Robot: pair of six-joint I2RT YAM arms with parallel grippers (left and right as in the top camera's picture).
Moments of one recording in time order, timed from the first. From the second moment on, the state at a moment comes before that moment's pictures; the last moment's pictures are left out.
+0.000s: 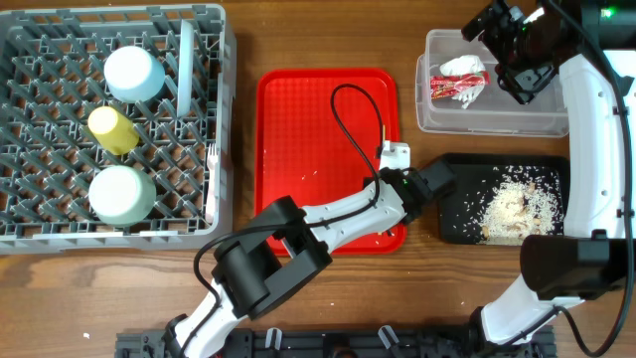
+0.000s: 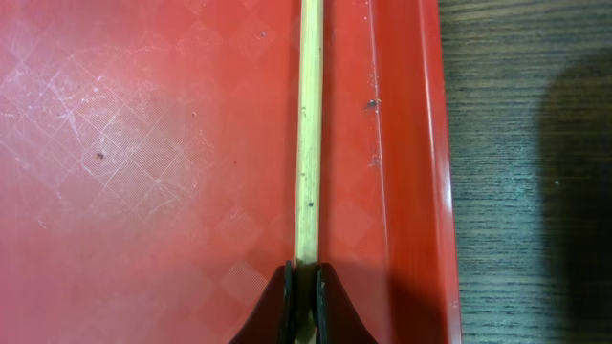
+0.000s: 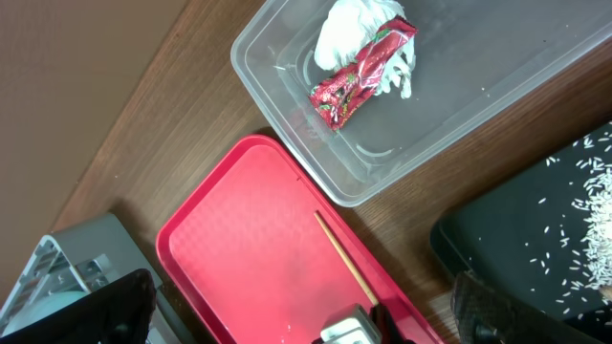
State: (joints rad) left arm -1.03 2.18 1.52 -0.66 -0.40 -0.89; right arm -0.01 1.85 2.11 -1.37 -0.11 0.80
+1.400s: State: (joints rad) left arm -0.03 1.67 1.44 -1.13 0.01 -0.15; right arm -0.01 1.85 2.11 -1.37 -0.11 0.80
